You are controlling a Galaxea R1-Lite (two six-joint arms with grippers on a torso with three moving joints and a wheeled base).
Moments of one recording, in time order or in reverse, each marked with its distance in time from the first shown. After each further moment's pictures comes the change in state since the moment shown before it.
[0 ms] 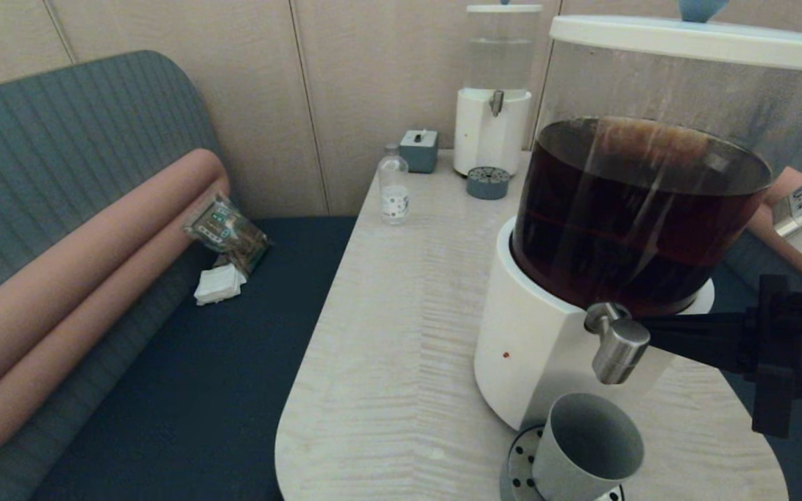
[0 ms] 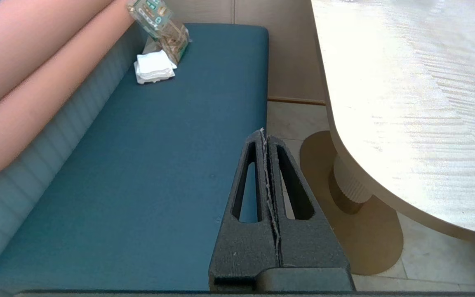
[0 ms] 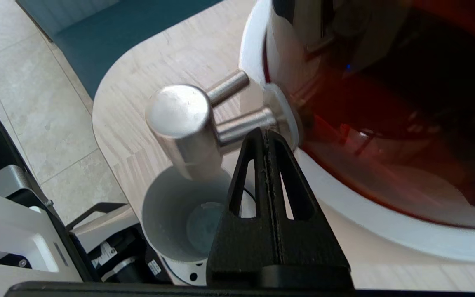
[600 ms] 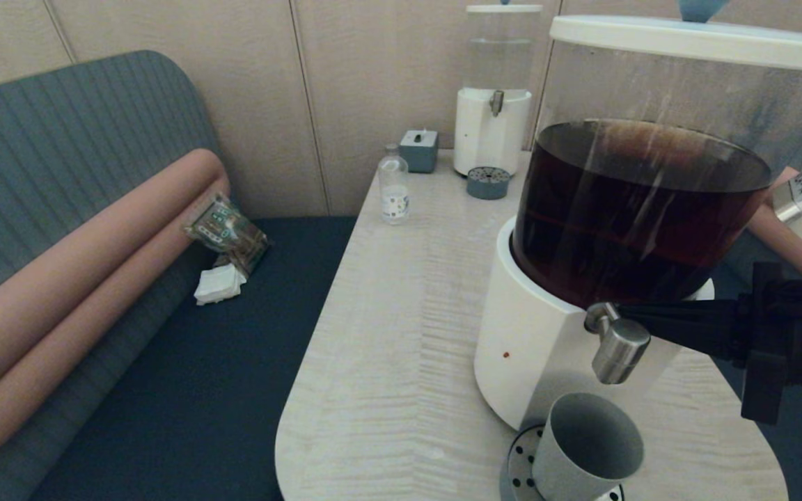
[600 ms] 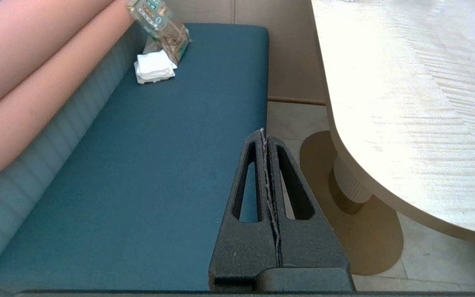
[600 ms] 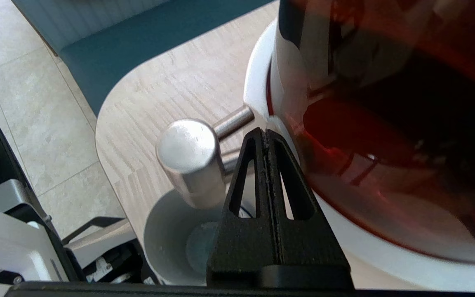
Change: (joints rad) left arm 0.000 0.000 0.000 0.000 0.001 0.000; right arm 0.014 0.015 -0.002 -0.069 0.003 0.009
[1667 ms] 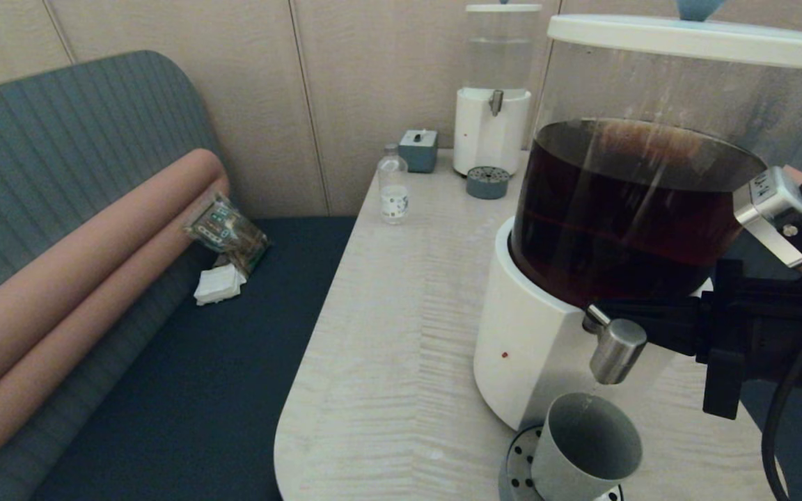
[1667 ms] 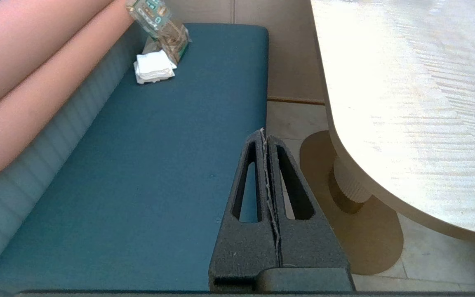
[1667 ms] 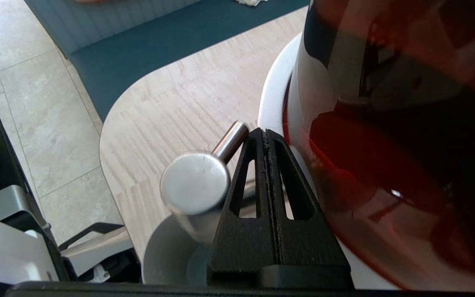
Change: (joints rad) left arm 0.000 0.000 0.000 0.000 -0.001 0.000; right arm 0.073 0.057 0.009 -0.097 -0.006 0.001
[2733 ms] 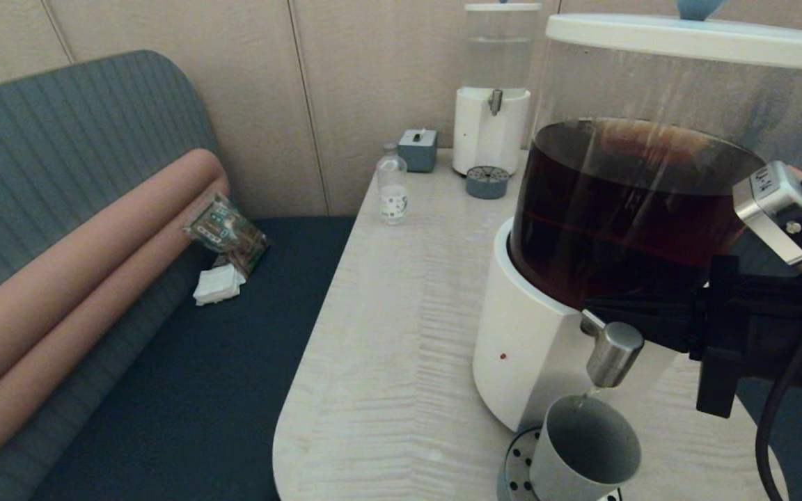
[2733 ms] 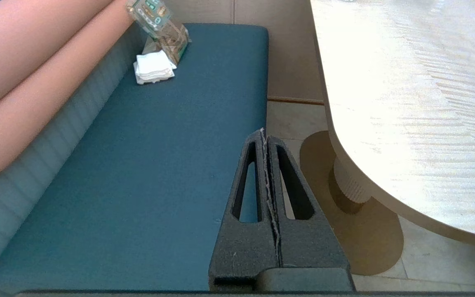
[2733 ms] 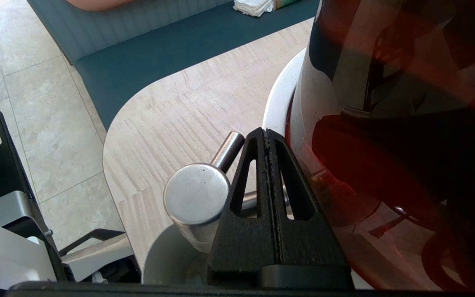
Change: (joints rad) left arm 0.000 0.000 0.000 0.000 0.001 0.000; right arm 0.047 0.007 0.001 -0.028 -0.004 0.001
